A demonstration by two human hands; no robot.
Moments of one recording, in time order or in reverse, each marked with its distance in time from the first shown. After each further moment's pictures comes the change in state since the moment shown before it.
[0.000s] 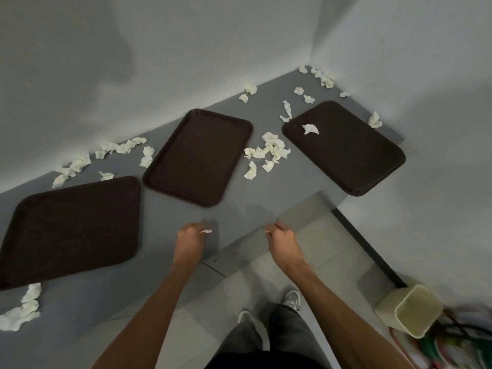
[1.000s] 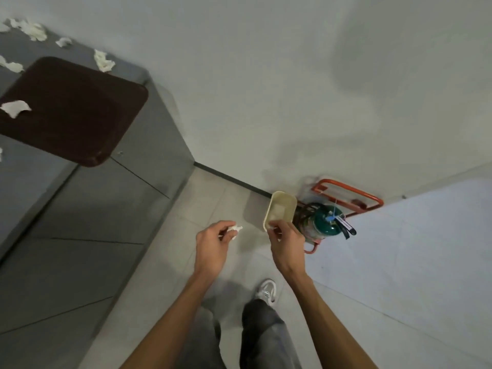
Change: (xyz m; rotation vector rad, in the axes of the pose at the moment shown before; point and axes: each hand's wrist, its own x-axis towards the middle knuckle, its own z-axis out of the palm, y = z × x) left_hand -0.285 0.462 0.399 -0.276 -0.594 0.297; right_hand -0.324 0.503 -0.159 0.418 0.522 0.694
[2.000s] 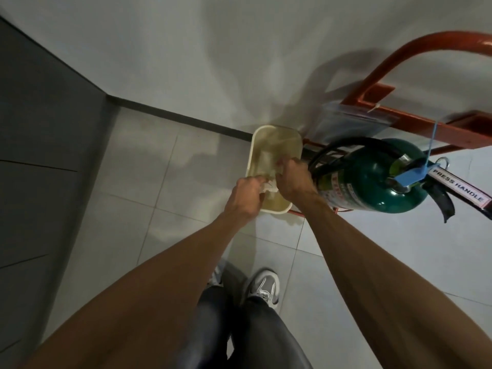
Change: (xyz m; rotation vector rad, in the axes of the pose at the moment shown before) left_hand 0.229 -0.249 0.407 0.441 -0.533 0.070; right_hand 0.294 0.359 0.212 -0.390 -0.242 0.174
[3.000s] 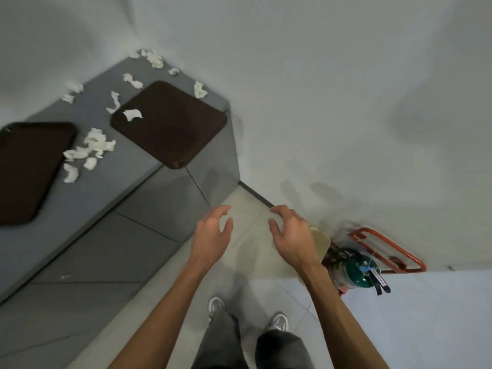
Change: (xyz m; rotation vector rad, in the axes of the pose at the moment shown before) left_hand -0.481 0.080 -0.429 -0.251 0.770 -0.180; right_hand -0.427 -0.356 -0.330 0.149 0.120 -0.620
